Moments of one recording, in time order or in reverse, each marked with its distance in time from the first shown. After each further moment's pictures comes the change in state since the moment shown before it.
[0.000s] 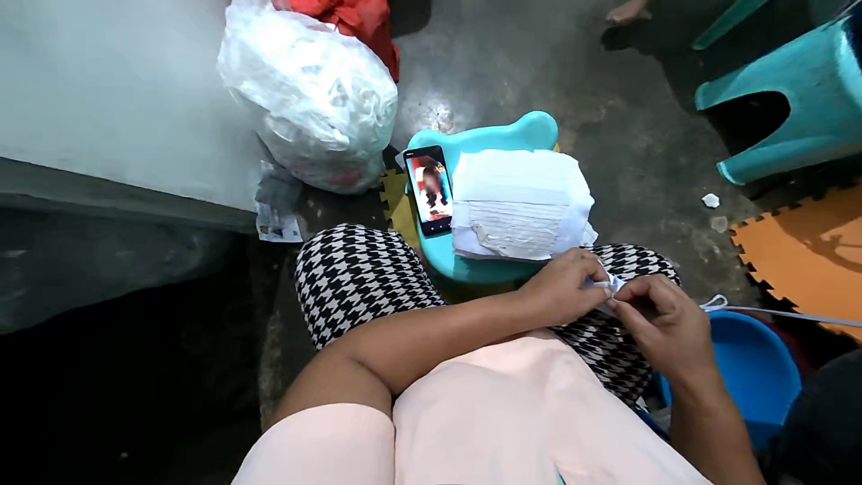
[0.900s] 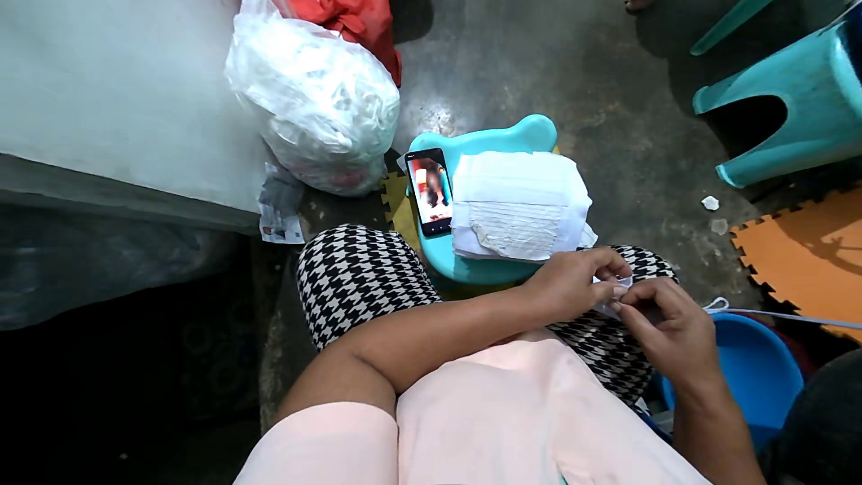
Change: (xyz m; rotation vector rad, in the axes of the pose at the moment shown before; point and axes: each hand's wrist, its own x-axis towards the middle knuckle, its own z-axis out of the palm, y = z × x) left_hand 0.006 0.019 -0.003 0.048 -0.010 0.019; right_hand -0.005 0.006 -0.004 0.051 0.024 -0.068
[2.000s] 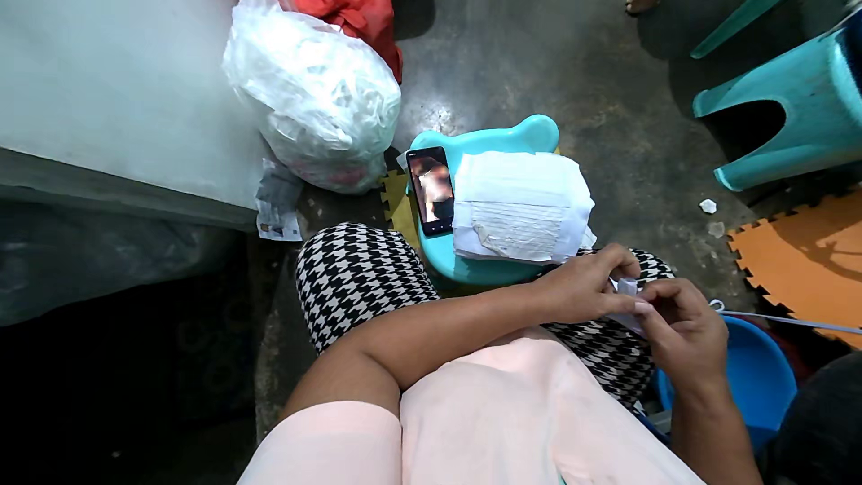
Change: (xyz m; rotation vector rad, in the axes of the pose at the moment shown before) left_hand 0.008 -0.009 0.004 -0.116 -0.063 0.160; right_hand 0.001 0.003 -0.001 0.210 0.095 0.048
